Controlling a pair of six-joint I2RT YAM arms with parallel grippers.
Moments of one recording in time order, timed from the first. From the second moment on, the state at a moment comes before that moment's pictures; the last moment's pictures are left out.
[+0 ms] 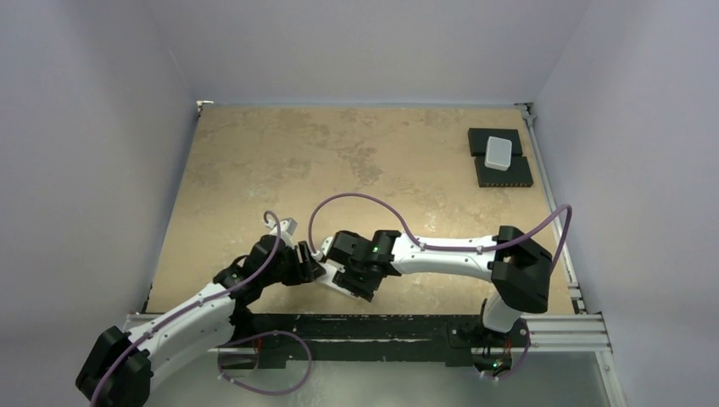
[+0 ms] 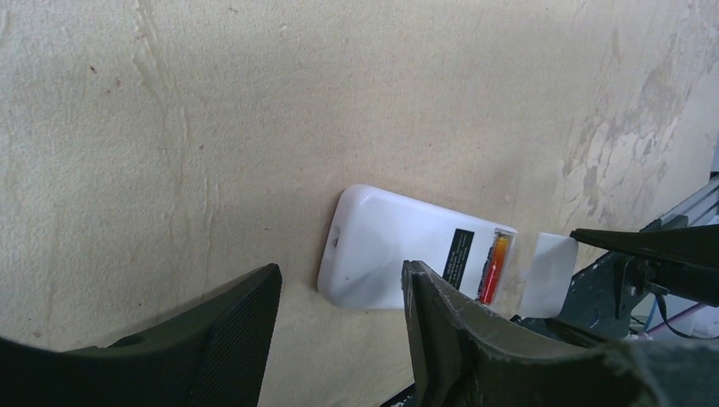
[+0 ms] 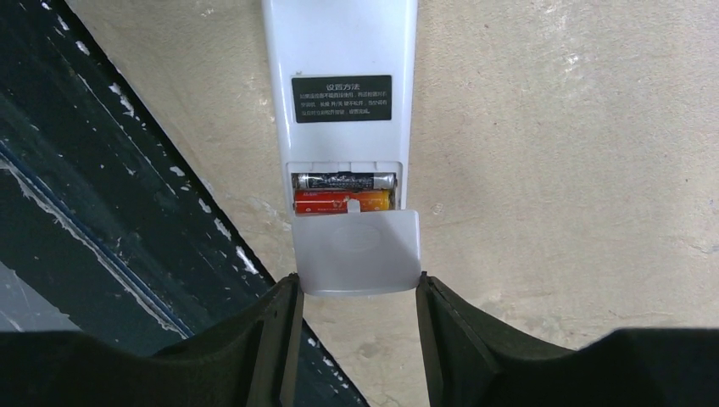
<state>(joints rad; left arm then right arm) -0.63 0.75 0.19 -0.15 0.11 -0.78 1.24 1.66 1.14 -0.75 0.08 0.10</state>
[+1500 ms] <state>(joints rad) -0.63 0.72 0.19 -0.18 0.08 -0.79 1.24 1.77 1.21 -0.77 0.06 0.12</state>
